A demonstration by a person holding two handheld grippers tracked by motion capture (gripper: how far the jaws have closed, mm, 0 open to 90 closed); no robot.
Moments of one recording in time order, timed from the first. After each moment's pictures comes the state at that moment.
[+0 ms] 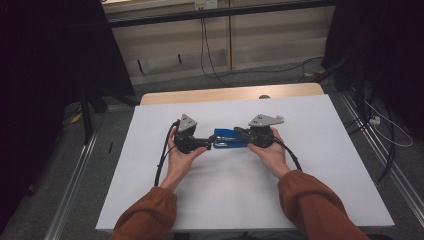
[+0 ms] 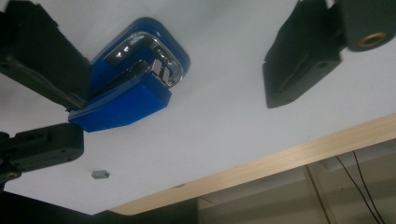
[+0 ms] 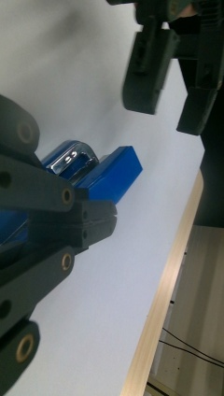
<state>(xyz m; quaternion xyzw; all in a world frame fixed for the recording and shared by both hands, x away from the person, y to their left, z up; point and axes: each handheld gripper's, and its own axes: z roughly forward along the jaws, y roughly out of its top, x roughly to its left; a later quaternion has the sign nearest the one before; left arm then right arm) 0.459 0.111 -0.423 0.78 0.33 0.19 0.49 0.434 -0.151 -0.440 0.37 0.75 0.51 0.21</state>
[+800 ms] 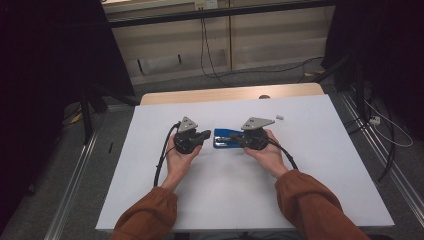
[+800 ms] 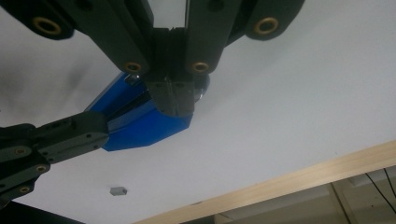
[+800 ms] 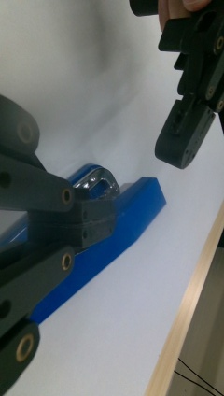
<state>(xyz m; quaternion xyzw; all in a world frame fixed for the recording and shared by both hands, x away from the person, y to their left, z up) 0.455 0.111 -0.427 0.80 0.32 0.15 0.48 0.433 -0.136 -0.442 0.34 0.79 0.48 0.18</state>
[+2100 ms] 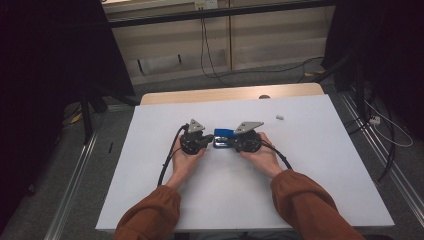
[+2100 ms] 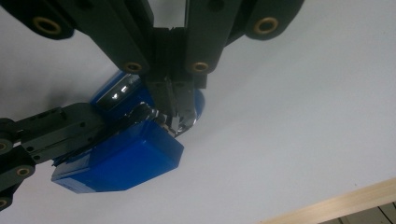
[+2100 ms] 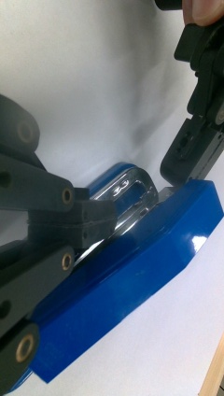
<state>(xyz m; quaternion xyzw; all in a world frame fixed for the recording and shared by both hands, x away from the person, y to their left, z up) 0.467 0.098 -0.449 0.83 0.32 0.15 0.42 0.441 -0.122 -0.461 0.34 0.82 0.43 0.16</state>
